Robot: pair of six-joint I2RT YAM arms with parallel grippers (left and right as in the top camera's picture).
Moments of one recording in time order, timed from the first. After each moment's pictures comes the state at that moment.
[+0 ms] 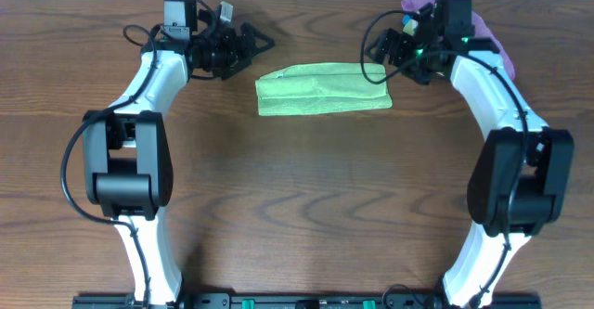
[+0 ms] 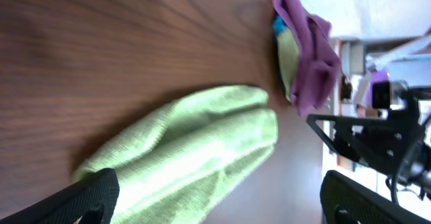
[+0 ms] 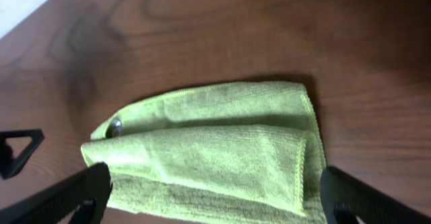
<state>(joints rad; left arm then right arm) -0.06 2.15 1.61 -0.38 0.88 -0.49 0.03 2.05 1.63 -0.63 -0.44 0.40</state>
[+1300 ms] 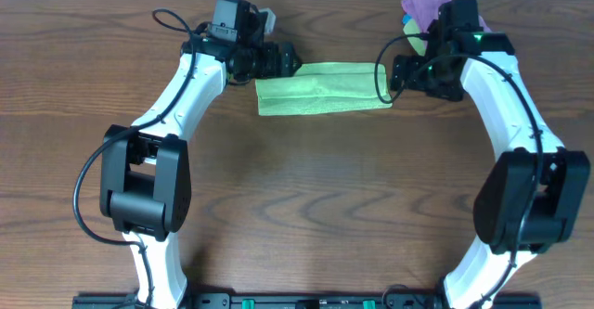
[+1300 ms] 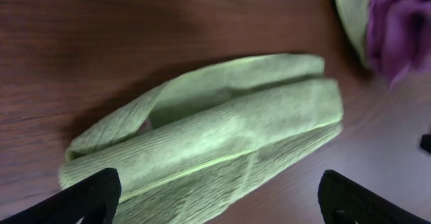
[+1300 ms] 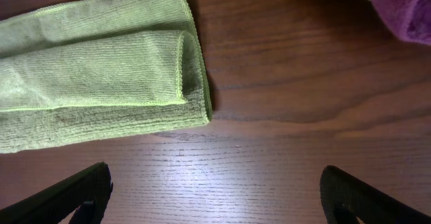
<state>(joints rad) -0.25 2.06 1.62 -0.52 0.49 -0.33 0.03 1.94 1.61 -0.93 -0.13 0.21</state>
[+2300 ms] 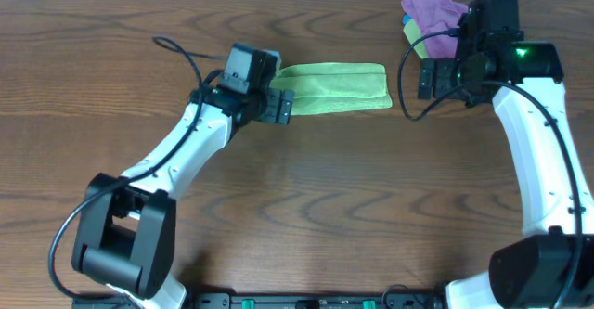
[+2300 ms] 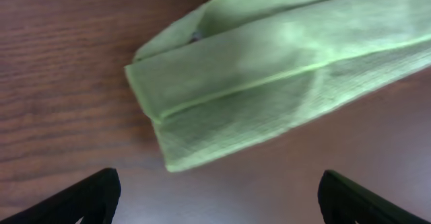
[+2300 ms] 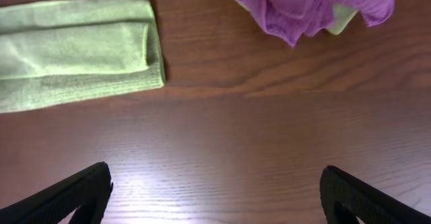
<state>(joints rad) -0.36 1.77 1.19 -0.38 0.12 -0.13 0.03 1.67 1.61 -1.09 0.07 0.11</state>
